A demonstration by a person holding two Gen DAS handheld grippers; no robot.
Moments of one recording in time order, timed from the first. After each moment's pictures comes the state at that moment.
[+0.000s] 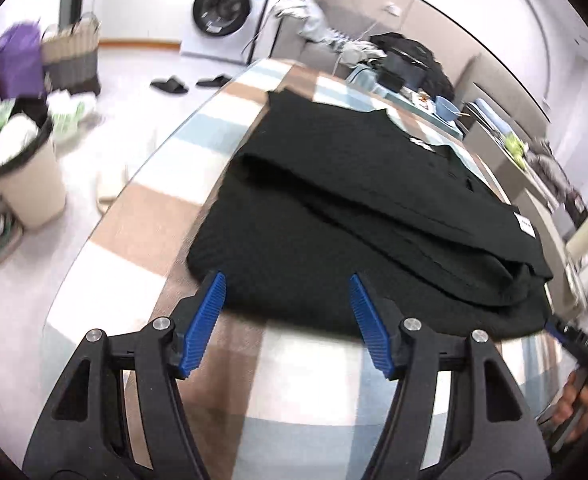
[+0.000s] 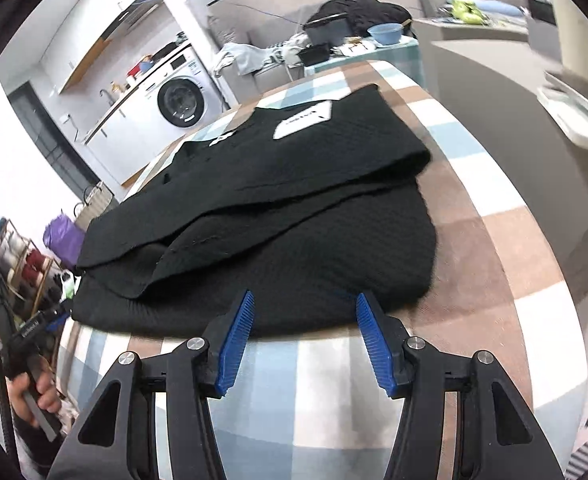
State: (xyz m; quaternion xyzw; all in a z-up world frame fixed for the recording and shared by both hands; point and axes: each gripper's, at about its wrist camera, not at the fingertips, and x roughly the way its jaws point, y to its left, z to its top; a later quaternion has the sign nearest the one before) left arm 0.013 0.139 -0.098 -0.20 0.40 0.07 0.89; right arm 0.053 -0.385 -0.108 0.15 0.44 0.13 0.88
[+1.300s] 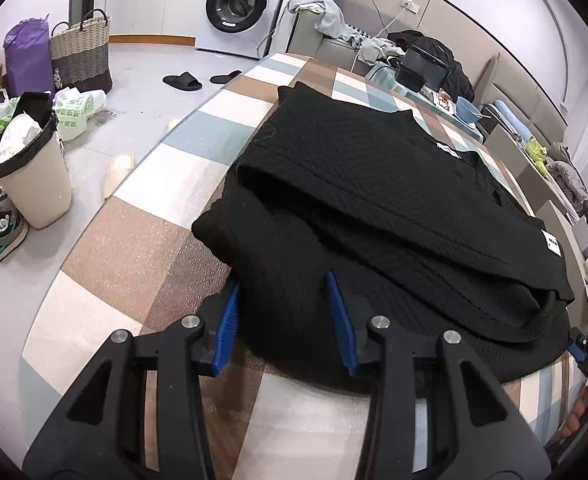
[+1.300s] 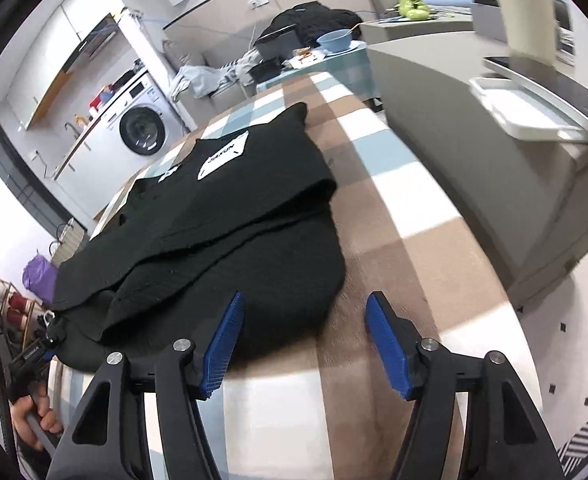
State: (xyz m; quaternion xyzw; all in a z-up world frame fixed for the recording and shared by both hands) left arm 0.079 0.130 -0.121 -0.19 0.41 0.10 0.89; right arm 0.071 -0.423 -0.110 0.18 0.43 0.06 0.88
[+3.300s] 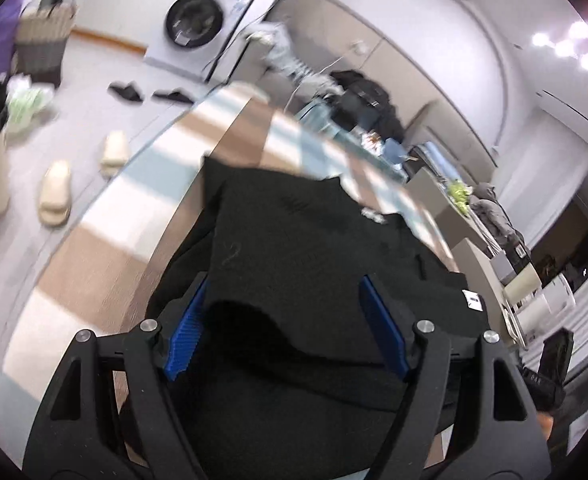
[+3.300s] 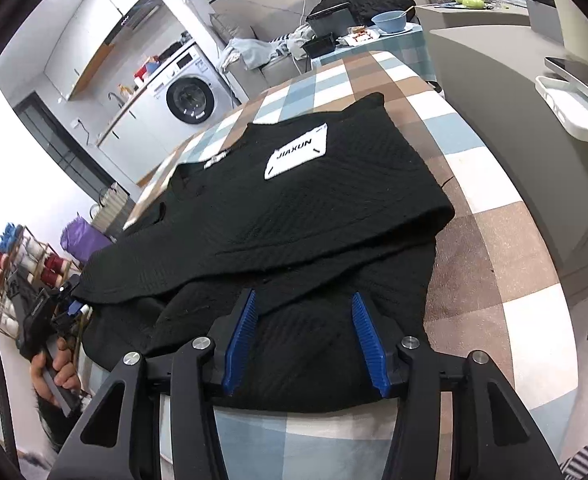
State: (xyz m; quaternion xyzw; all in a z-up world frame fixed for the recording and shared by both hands) left arm 0.041 0.158 -0.075 -0.27 0.31 -0.02 0.91; right arm 0.066 -0.401 -0.102 0.19 0.45 0.16 0.86
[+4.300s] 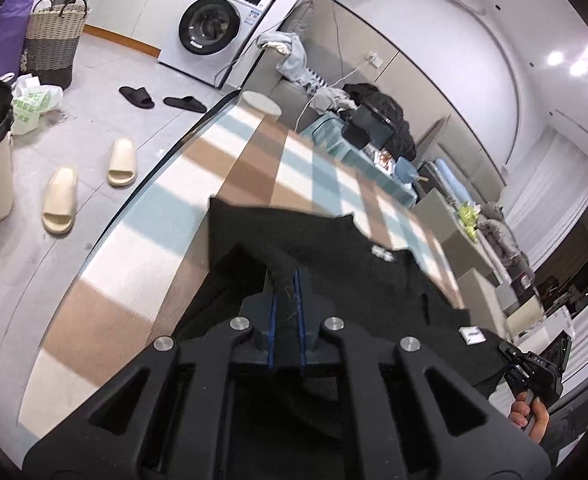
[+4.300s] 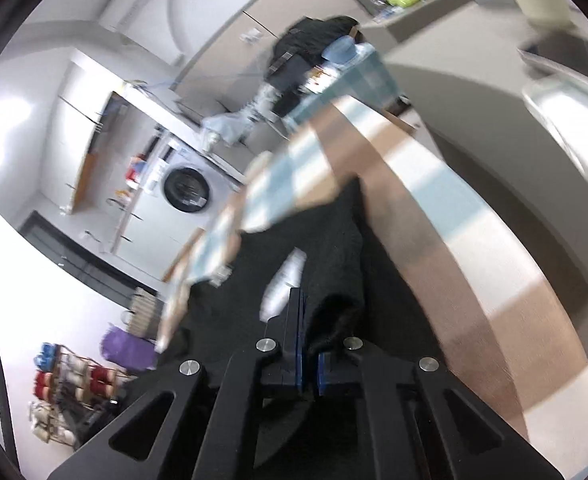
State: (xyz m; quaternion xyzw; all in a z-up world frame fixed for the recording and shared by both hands) left arm 0.080 0.184 -0.053 -0.30 0.31 0.00 0.90; right arm 0.131 -0.443 -0.075 0.36 0.36 0.12 0.85
